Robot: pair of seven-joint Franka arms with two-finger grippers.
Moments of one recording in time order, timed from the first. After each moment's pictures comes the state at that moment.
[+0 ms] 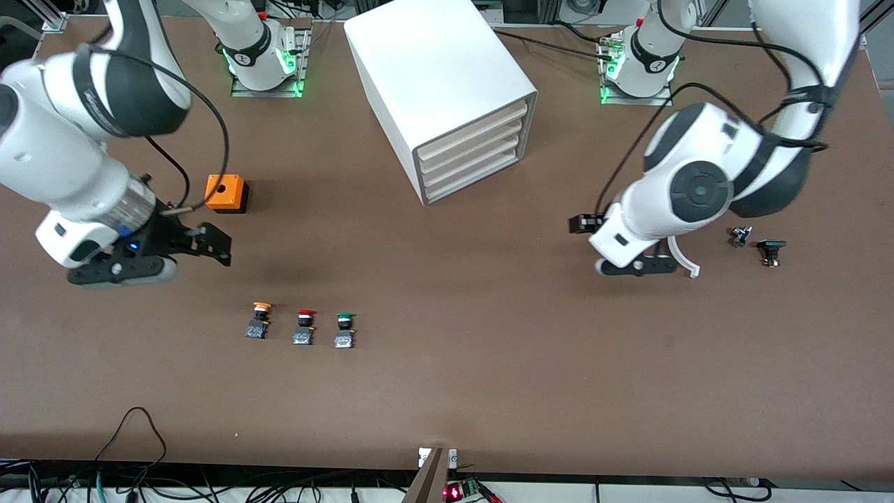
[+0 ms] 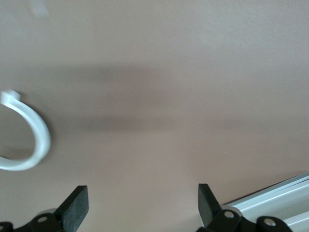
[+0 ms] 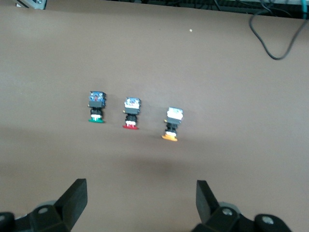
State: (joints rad) left arm 0.36 0.48 -0.81 -1.58 0.24 1.69 -0.48; right arm 0.10 0.22 0.07 -1.59 0.02 1.94 0.07
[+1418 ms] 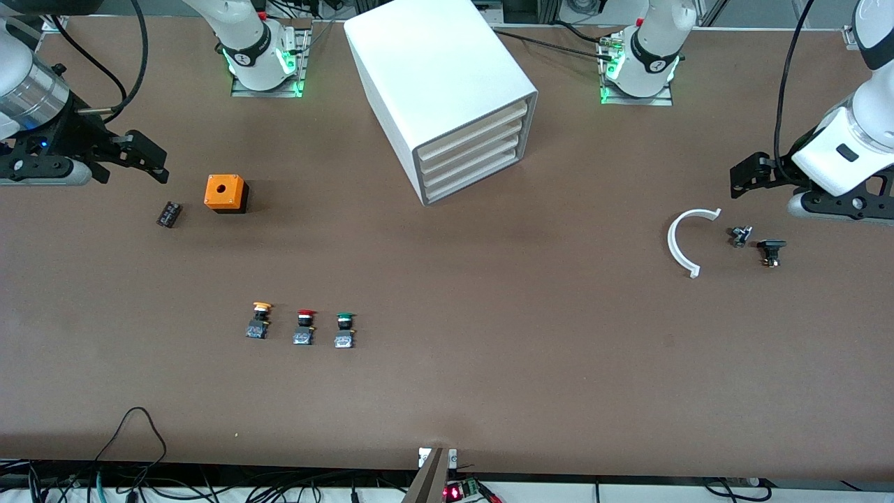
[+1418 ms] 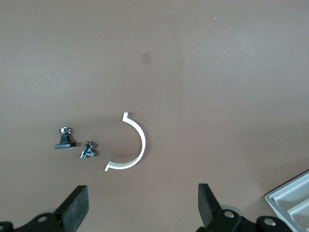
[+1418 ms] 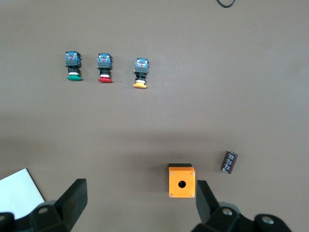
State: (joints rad) left arm 0.01 0.07 -0.07 -1.58 0.04 1.60 0.00; right arm 0.09 -0.05 0.01 -1.73 0.00 1.73 0.10
